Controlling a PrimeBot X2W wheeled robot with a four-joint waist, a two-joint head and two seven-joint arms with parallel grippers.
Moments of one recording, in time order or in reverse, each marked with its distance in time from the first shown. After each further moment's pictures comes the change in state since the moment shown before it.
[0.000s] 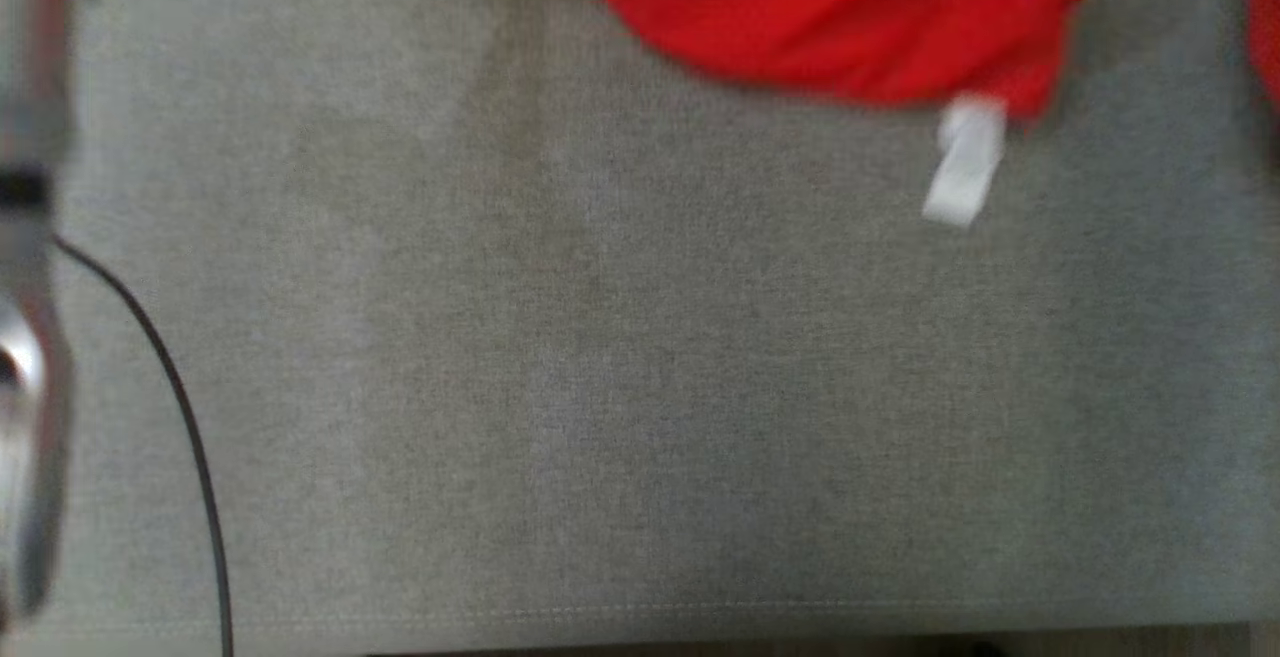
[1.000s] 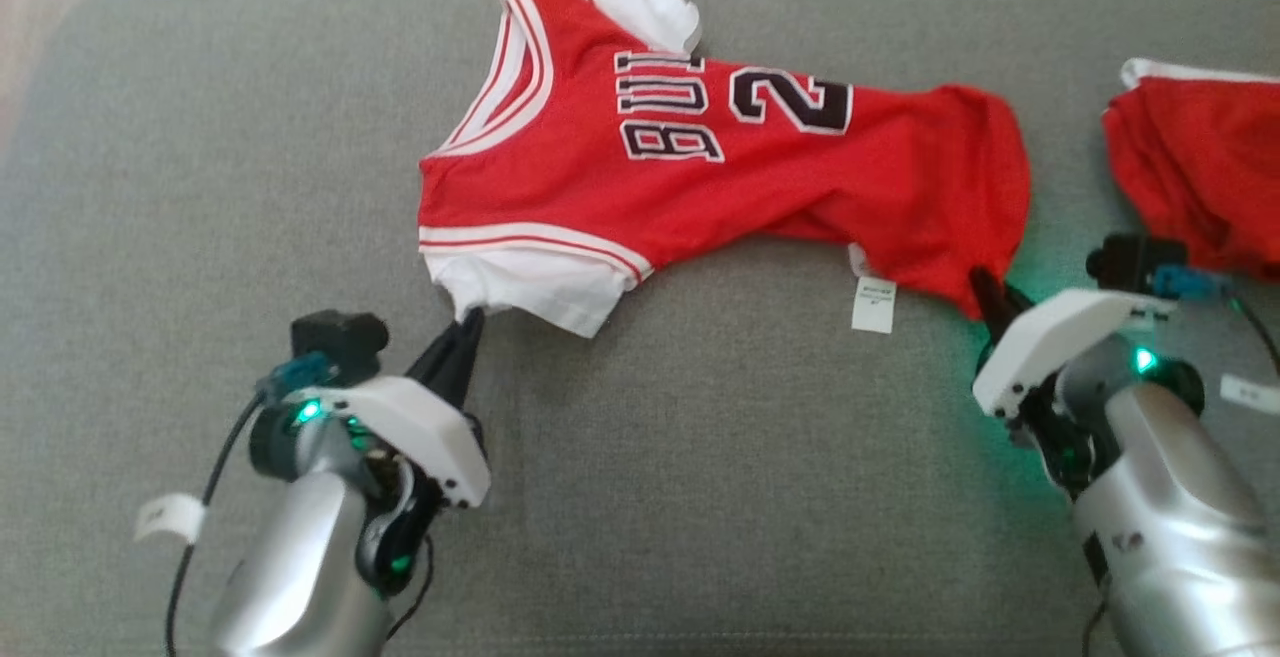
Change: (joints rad) left arm 1.030 -0.174 0.044 -0.201 0.225 0.000 -0.167; right arm 0.813 0.088 0.020 0.033 -0.454 0.000 -0.142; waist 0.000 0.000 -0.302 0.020
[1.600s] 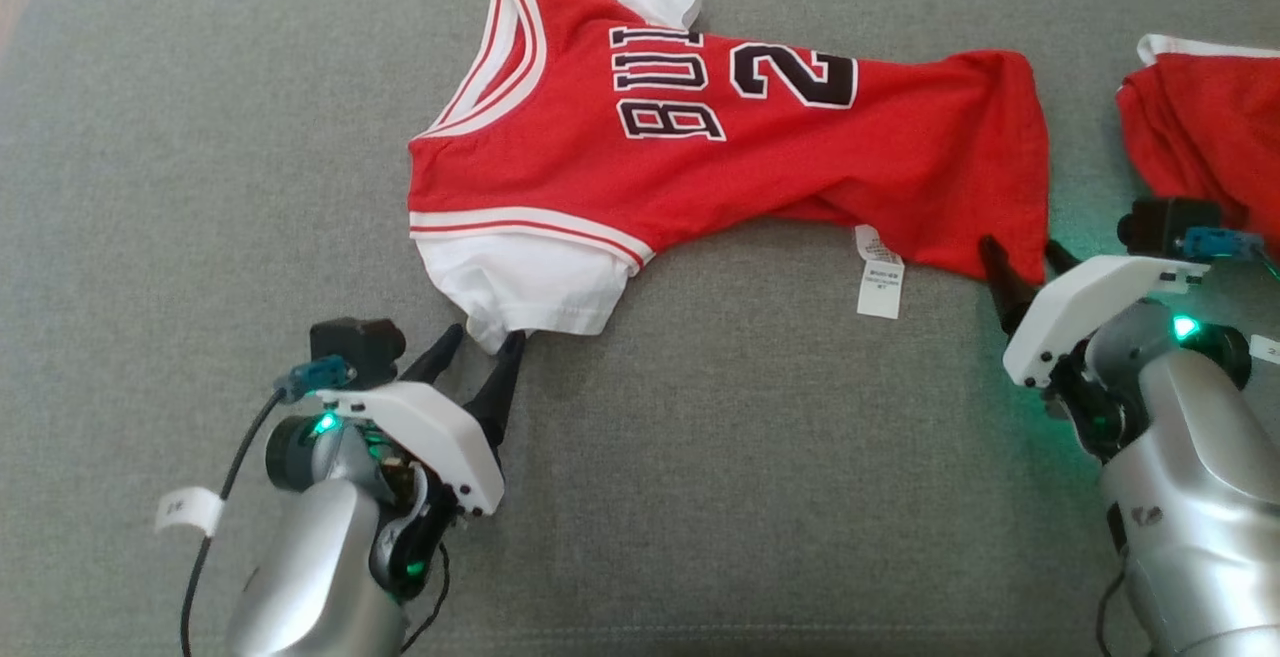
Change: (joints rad) left arm 0.024 -0.029 0.030 -0.013 0.019 0.001 0.066; right arm -0.005 0.010 -0.137 -0.064 -0.173 0.000 0.104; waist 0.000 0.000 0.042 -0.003
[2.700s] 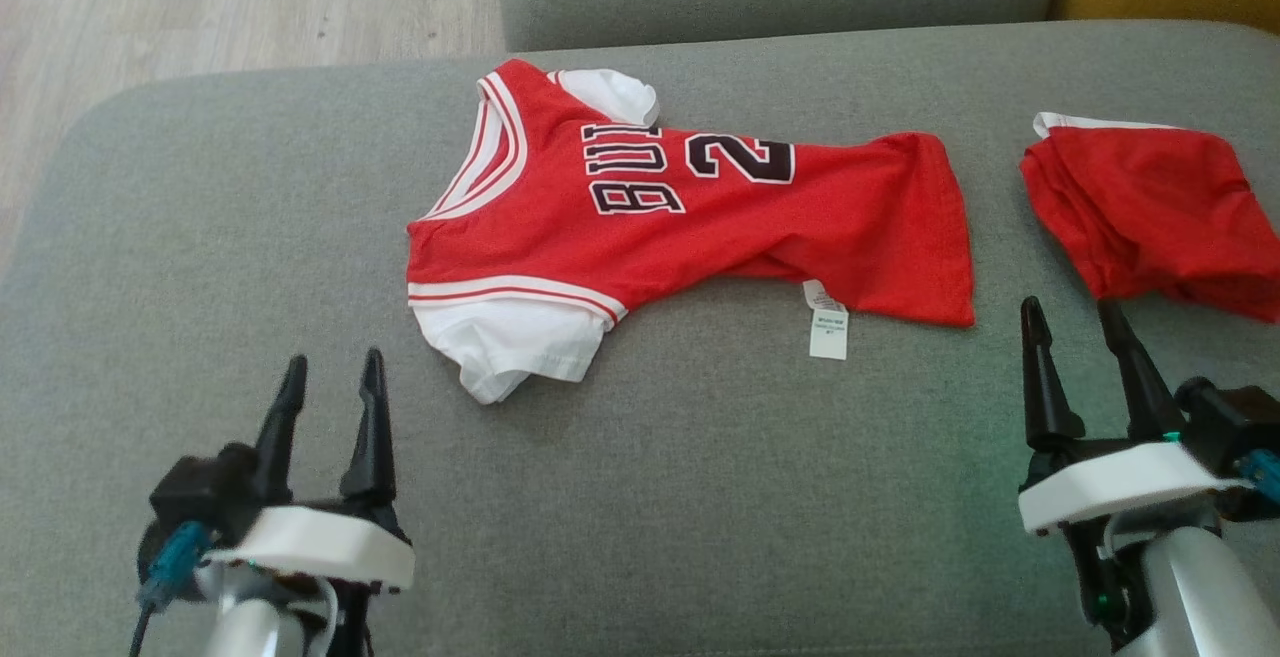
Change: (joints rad) left arm 0.285 0.002 0.193 -0.315 0.159 0.077 -0.317; right arm 0.434 0.030 -0.029 -0.480 -0.099 0.000 -0.452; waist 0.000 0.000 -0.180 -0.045
